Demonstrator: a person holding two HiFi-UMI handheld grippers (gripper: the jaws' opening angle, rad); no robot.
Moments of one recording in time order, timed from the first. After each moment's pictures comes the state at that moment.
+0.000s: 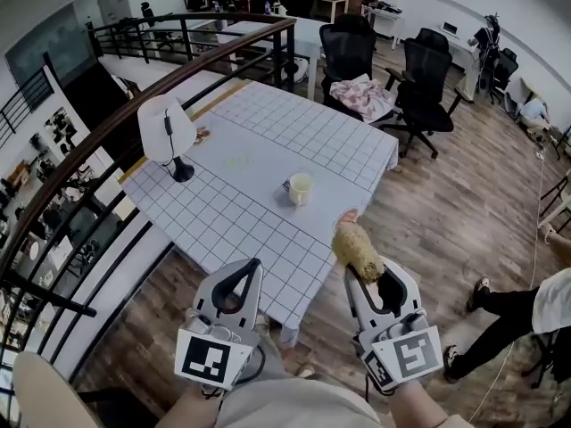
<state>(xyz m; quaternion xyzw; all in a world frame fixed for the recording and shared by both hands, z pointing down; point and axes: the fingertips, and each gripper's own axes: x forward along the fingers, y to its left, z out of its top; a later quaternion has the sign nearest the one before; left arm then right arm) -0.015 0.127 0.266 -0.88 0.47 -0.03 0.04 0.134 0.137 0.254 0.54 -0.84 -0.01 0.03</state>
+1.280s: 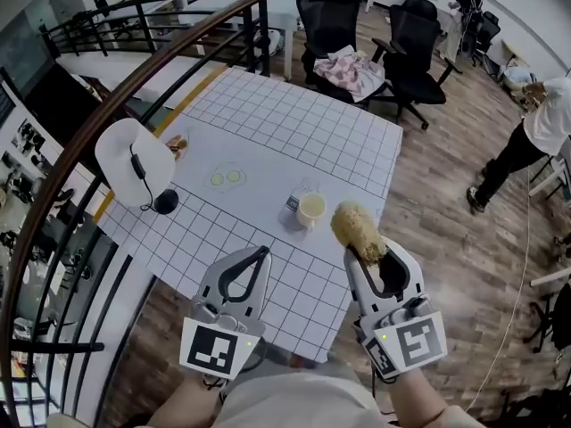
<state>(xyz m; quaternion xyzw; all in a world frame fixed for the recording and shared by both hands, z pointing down) -0.051 -0.091 0.295 -0.93 0.37 -0.05 0.01 0.079 -0.069 0.273 0.59 -0.80 0.02 0.05</state>
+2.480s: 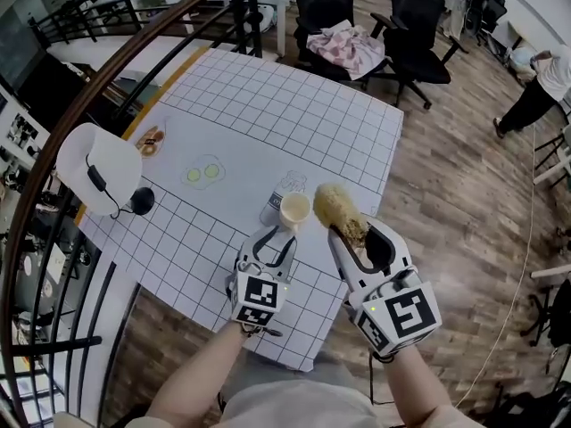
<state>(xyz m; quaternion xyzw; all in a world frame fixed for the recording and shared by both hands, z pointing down) 0.066 -0.191 0.508 -0.92 0.35 -0.20 -0.03 0.132 -0.163 0.338 0.56 -0.82 0.07 0.08</state>
